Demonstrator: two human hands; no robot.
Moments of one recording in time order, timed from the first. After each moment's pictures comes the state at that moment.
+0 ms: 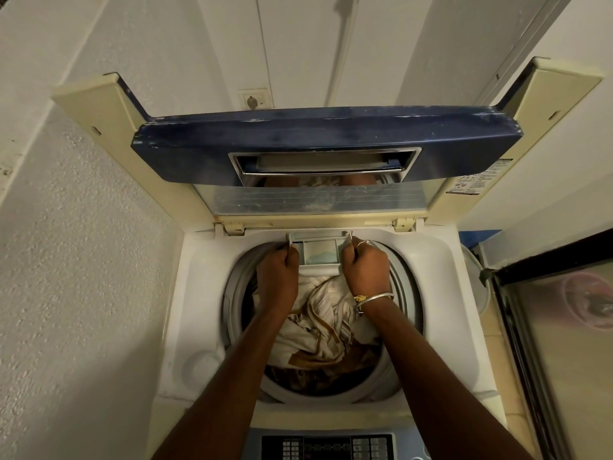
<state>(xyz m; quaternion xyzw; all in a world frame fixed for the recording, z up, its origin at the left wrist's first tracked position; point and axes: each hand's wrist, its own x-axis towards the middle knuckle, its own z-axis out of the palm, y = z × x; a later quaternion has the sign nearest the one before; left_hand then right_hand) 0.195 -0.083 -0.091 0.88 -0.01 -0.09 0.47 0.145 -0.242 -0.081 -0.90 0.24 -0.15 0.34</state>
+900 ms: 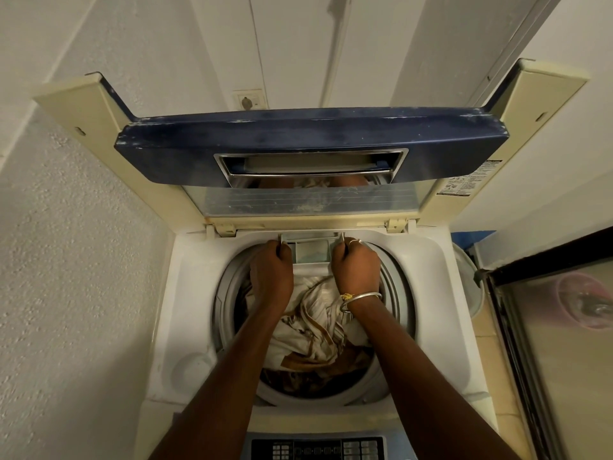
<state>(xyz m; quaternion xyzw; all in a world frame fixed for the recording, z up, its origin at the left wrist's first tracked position) 0.205 -0.095 -0.091 0.90 0.04 -0.08 0.44 0.150 -0.236 -0.072 -0.88 0.30 -0.12 0.34</state>
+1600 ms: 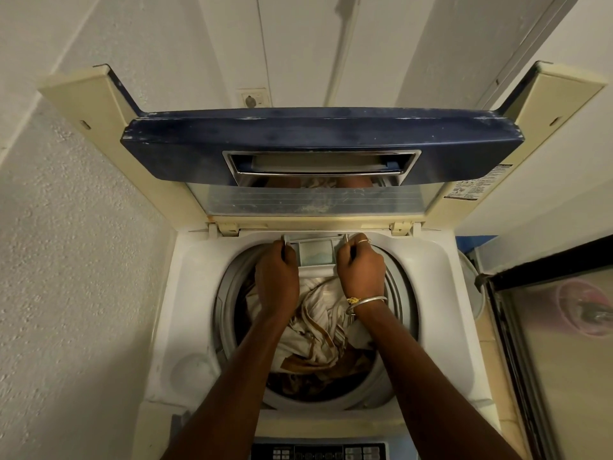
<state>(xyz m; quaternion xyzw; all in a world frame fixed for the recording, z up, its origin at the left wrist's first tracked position) 0.194 -0.099 -0.082 0.90 0.03 -0.04 0.44 0.148 -0.238 -0.075 -0.88 0.29 -0.15 0.35</state>
